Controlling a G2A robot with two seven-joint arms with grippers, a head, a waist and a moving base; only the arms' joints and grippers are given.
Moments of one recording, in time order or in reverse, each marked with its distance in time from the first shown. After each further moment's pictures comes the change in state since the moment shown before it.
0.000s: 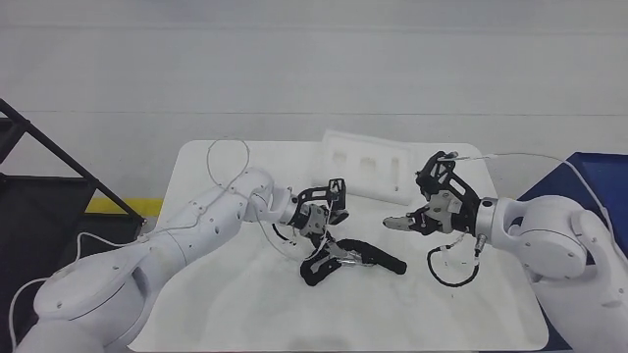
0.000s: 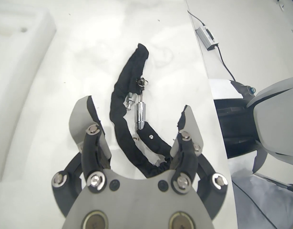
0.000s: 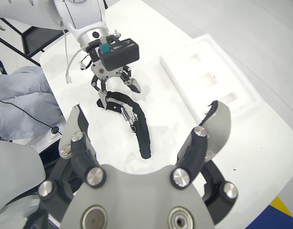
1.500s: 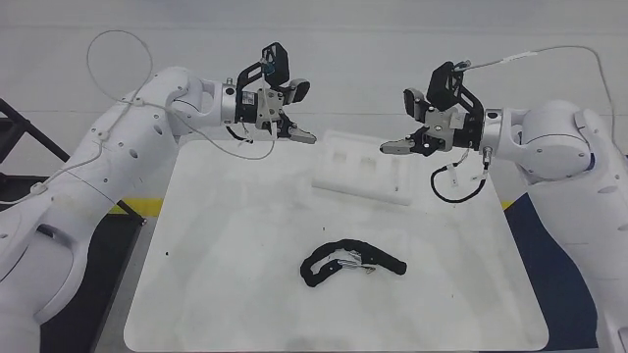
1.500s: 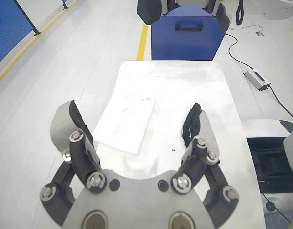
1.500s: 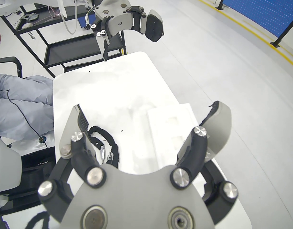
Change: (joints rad) left arm -0.329 0.194 -0.112 -0.048 -0.119 0.000 0.093; right arm 0.576 -0.067 -0.262 0.442 0.166 -0.290 -0.099
